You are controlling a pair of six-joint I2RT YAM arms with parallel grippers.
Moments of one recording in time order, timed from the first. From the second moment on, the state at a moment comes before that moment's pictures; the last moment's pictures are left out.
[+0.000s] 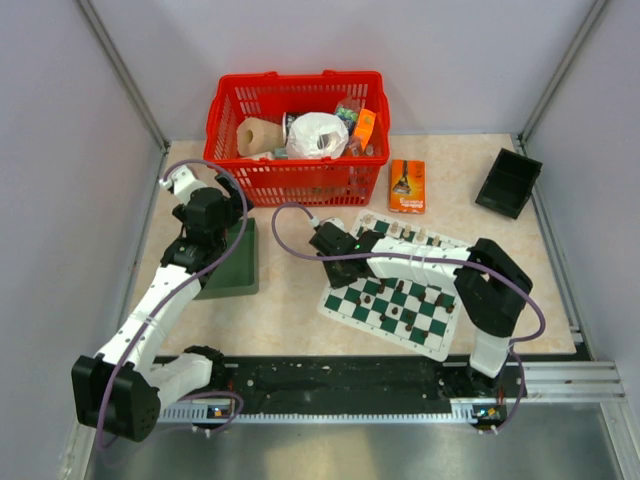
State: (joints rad) left arm -0.26 1.07 0.86 -0.18 -0.44 -0.68; right arm 0.98 1.80 1.25 -0.55 0.19 0.52
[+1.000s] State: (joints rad) left arm -0.23 1.06 0.85 -0.18 -0.42 -0.68; right arm 0.98 1.84 1.25 -0.57 0.20 0.52
